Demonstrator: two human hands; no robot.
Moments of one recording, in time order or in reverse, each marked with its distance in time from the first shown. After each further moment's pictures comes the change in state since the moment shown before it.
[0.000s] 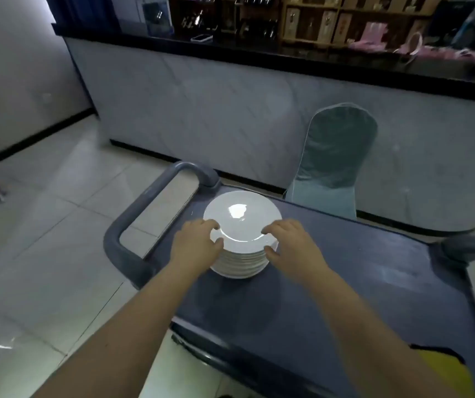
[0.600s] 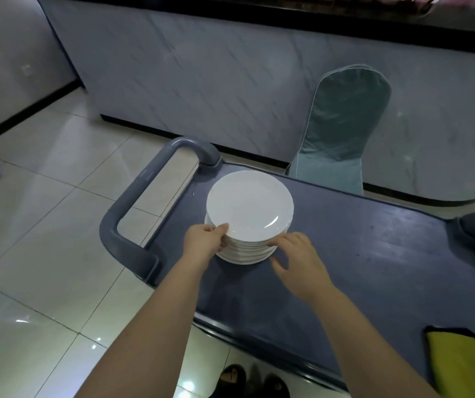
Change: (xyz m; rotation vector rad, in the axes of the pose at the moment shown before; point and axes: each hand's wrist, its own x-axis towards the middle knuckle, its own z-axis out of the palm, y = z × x) left_hand 0.017 -0.011 0.046 -0.798 -0.132 -0.677; right_hand -0.036 0.006 0.053 0.107 0.011 0.111
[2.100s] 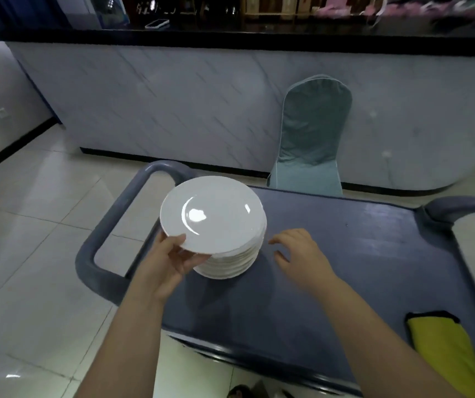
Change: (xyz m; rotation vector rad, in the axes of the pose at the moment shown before) left_hand -0.050 0.034 -0.040 -0.853 -0.413 -0.005; right_hand 0.004 0.036 -0.042 -0.043 0.008 0.056
